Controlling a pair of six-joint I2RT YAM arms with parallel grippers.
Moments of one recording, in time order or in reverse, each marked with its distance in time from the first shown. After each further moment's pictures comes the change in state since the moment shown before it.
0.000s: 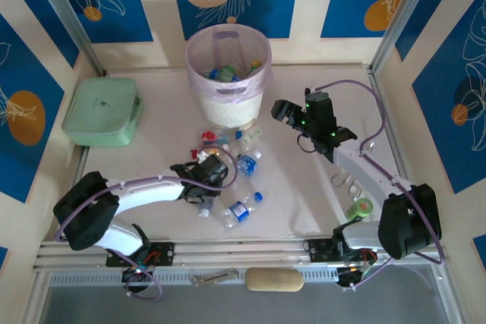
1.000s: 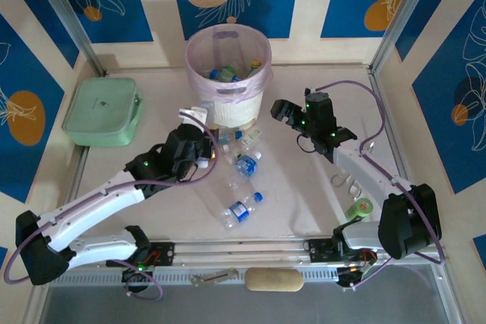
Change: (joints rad) left arm 0.016 -0.351 0.276 0.138 -0.243 0.378; right arm 0.000 0.000 -0.008 0.009 -0.023 0.027
